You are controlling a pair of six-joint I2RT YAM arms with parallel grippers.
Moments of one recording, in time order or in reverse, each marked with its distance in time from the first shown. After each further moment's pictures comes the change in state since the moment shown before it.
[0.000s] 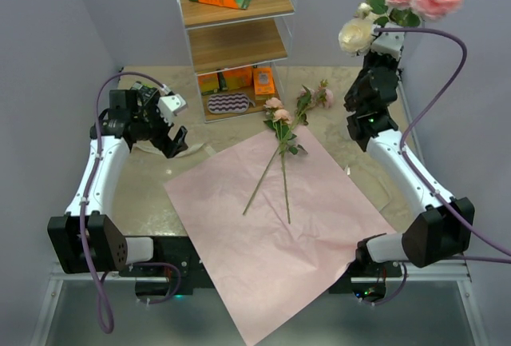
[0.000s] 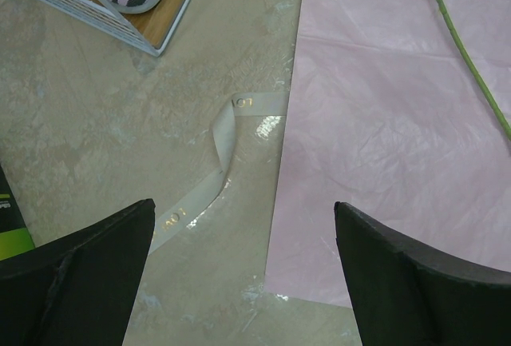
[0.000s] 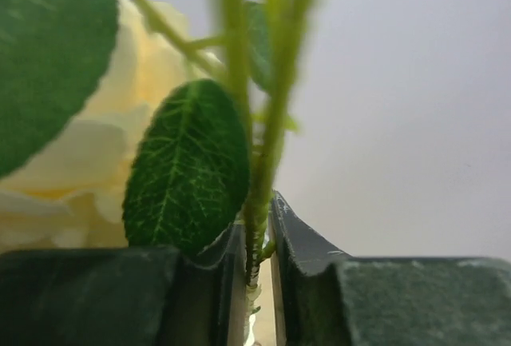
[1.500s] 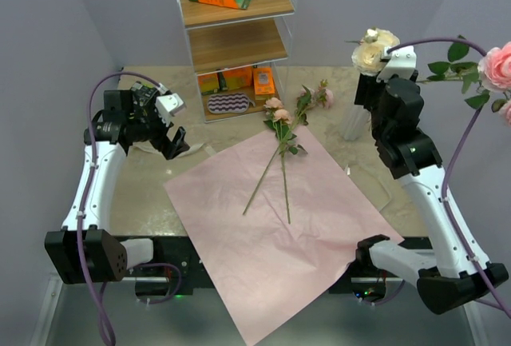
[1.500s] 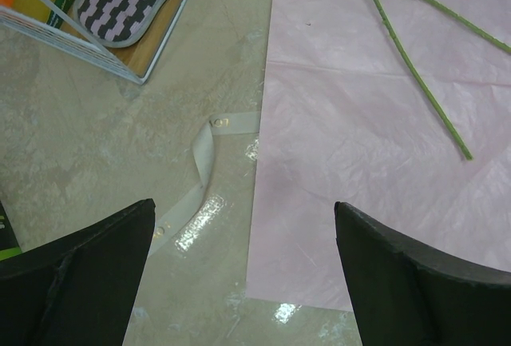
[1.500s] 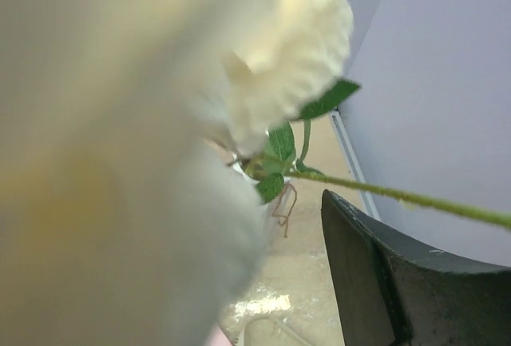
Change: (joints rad) left arm 0.000 -0.066 0.029 -0.064 0.082 -0.013; right arm 0.000 -0.311 0.049 -0.928 -0.367 0.392
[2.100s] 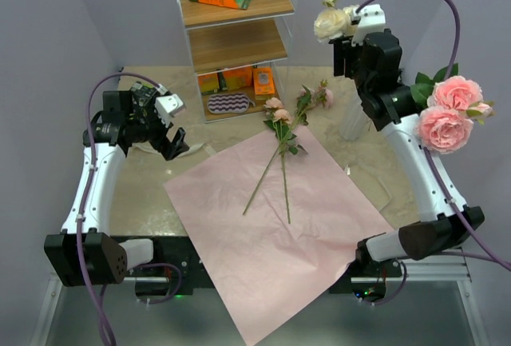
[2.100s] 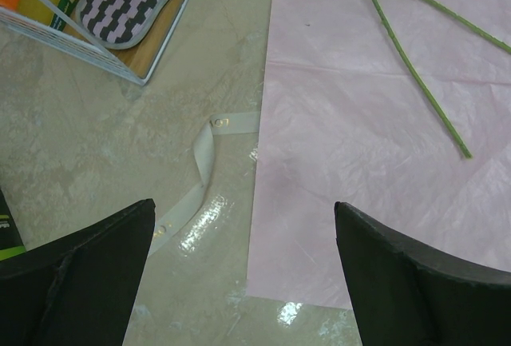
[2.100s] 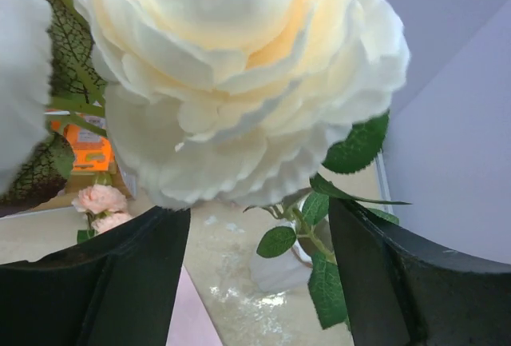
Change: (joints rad) left arm 0.000 -0.018 -0.001 -0.008 -0.001 0.008; right arm 0.001 0.353 0.388 -0.095 -0.147 -0.074
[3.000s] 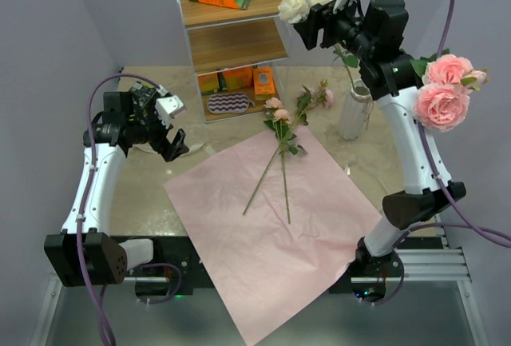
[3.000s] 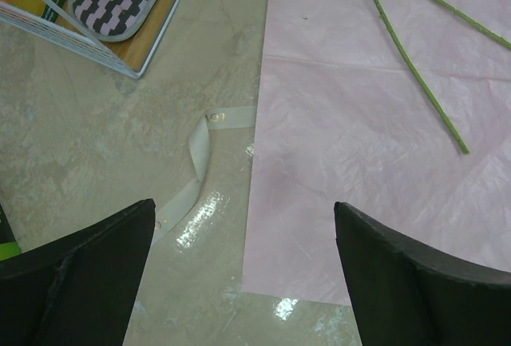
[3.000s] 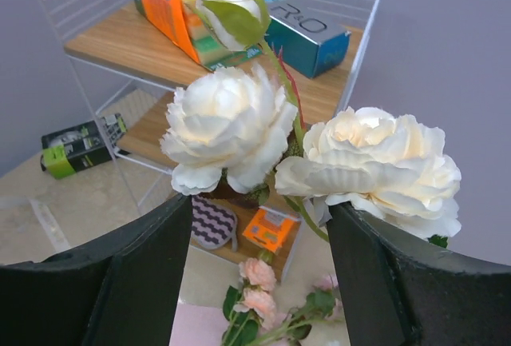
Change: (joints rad) left arm 0.000 -0.002 -0.008 -0.011 -0.006 0.002; right arm 0.003 0.251 0.451 -0.035 -0.648 0.061
